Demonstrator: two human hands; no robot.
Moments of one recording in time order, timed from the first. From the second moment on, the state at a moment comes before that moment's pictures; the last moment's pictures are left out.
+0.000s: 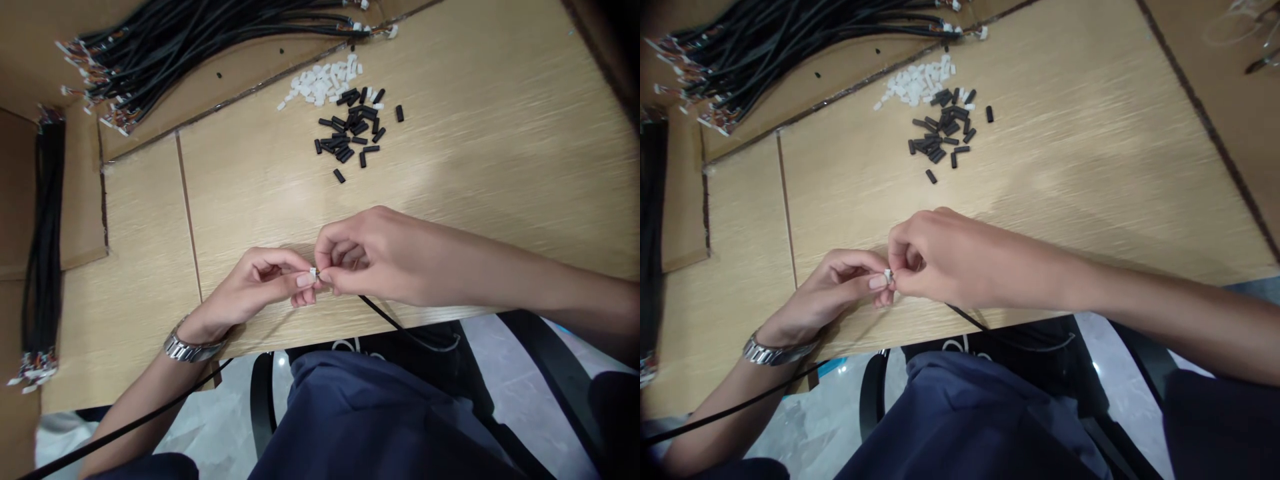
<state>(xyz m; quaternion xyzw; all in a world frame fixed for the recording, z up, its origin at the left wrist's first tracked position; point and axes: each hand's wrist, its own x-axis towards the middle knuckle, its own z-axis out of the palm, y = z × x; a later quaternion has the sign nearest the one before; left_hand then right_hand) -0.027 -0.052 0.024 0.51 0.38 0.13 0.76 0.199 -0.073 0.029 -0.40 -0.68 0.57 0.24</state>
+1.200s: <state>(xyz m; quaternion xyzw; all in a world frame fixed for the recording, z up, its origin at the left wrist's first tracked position) -0.026 -0.053 0.009 0.35 0.34 0.23 0.84 0.190 -0.085 0.020 -0.32 -0.77 0.38 0.39</state>
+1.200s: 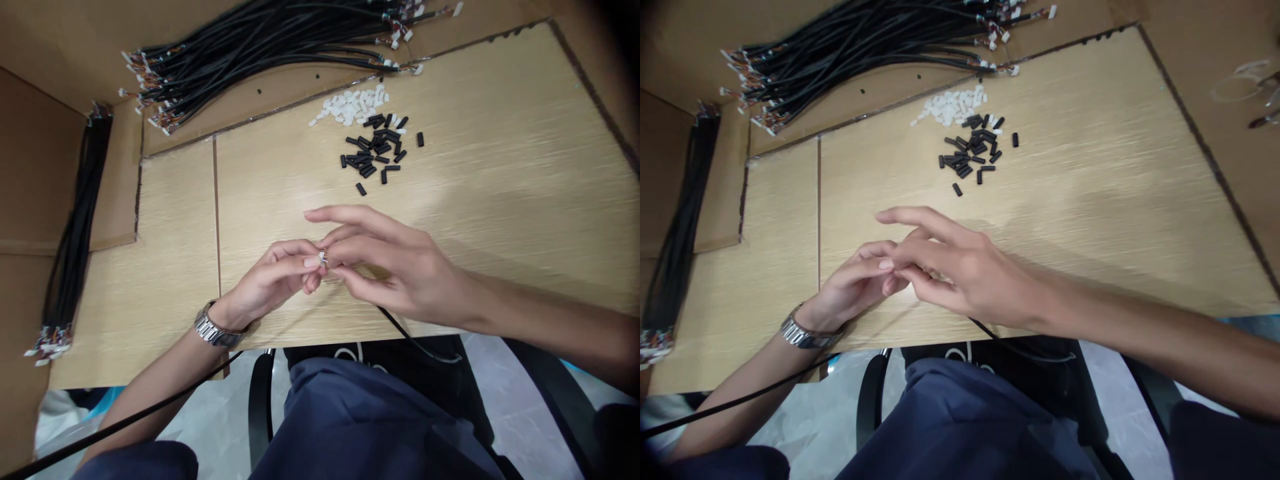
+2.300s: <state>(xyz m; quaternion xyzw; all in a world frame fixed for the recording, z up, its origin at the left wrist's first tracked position) -0.023 -0.061 0.014 0.58 0.37 0.20 0.70 0.198 -0.084 0.034 -0.45 -0.74 0.44 0.25</state>
